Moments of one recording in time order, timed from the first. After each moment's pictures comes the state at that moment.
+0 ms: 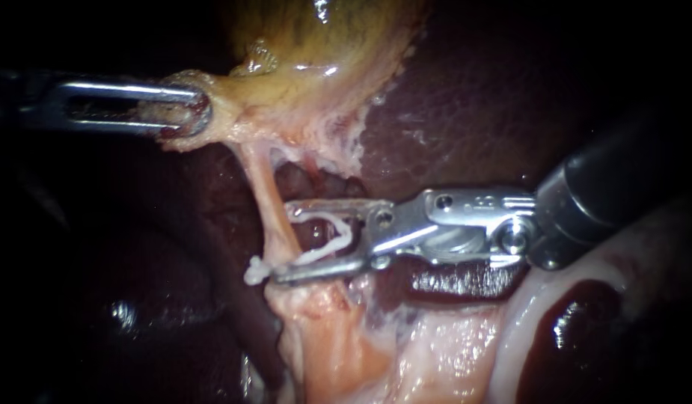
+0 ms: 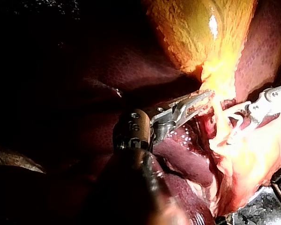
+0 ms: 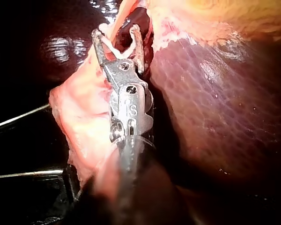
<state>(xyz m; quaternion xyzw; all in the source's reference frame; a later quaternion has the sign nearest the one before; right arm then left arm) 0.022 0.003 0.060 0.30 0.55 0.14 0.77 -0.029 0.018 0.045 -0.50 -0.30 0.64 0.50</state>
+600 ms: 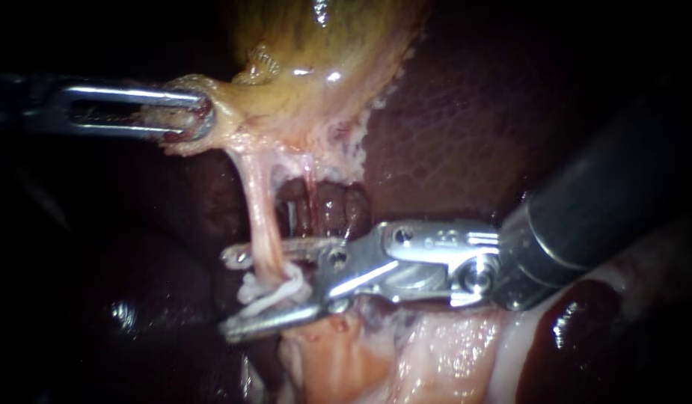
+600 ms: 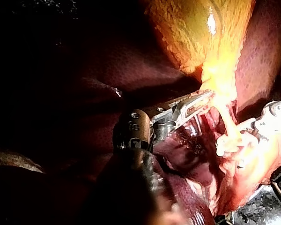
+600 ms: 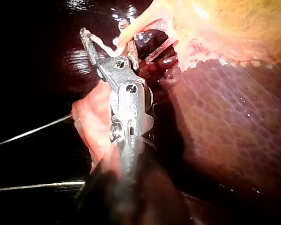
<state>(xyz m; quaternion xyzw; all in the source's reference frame) 0.026 0.000 0.055 0.34 0.61 0.10 0.71 -0.029 0.018 0.045 -0.50 -0.31 0.64 0.49</state>
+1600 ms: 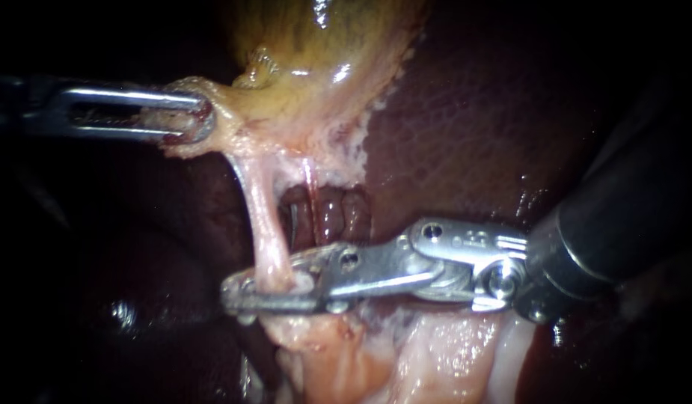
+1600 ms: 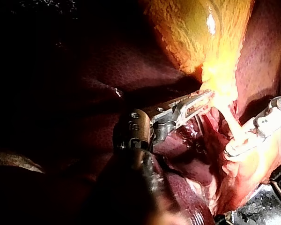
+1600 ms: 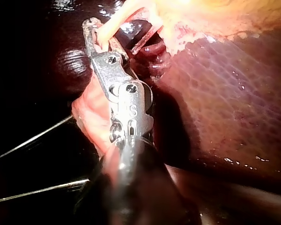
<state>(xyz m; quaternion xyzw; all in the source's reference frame) 0.023 0.000 0.055 0.38 0.60 0.11 0.70 -0.029 0.018 0.045 -0.50 -0.31 0.64 0.49</state>
